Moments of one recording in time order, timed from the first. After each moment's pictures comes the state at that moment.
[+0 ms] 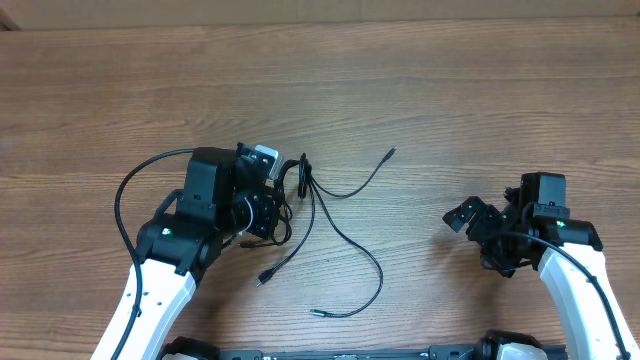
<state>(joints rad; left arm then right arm) -0.30 1.11 0.86 -0.64 0.32 -0.03 -0.16 1.19 0.67 -0.81 -0.33 0.54</state>
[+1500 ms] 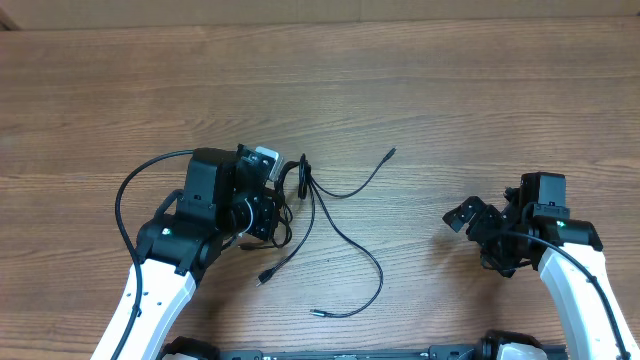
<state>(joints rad) -0.30 1.11 0.86 -0.66 0.33 -0.03 -0.16 1.19 0.67 -0.81 -0.33 0.54</state>
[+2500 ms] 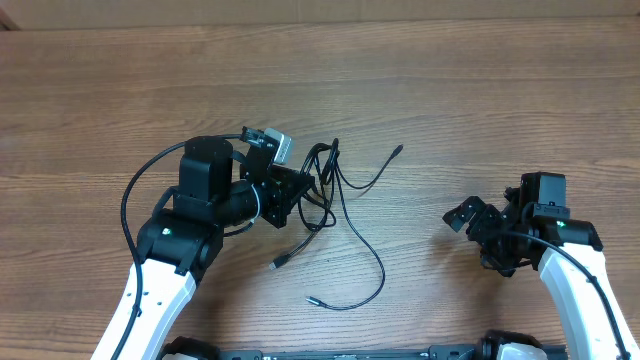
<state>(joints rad) -0.30 1.11 0.86 -0.40 0.63 -0.17 -0.16 1.19 0.67 -0.81 -0.33 0.54</state>
